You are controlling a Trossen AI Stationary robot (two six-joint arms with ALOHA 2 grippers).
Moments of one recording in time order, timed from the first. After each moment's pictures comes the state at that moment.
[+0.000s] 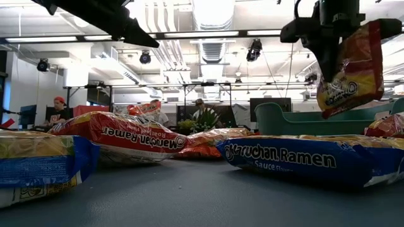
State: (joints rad) left arm 0.05 1.00 0.71 -0.05 -0.44 0.29; right arm 0.17 1.46 1.20 -1.33 0.13 1.61
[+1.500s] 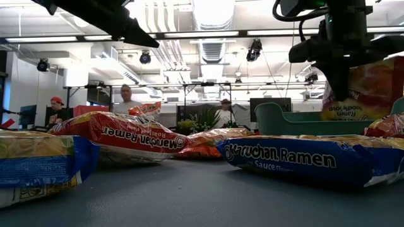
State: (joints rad) left arm 0.05 1.00 0.71 -0.05 -0.44 0.29; right arm 0.17 1.46 1.07 -1.25 0.09 1.56
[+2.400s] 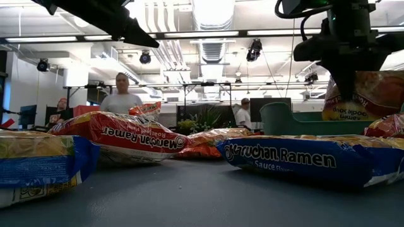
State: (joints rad) left arm 0.05 1.00 0.71 -0.05 -0.44 0.29; right arm 0.17 1.45 1.07 -1.28 0.05 1.52
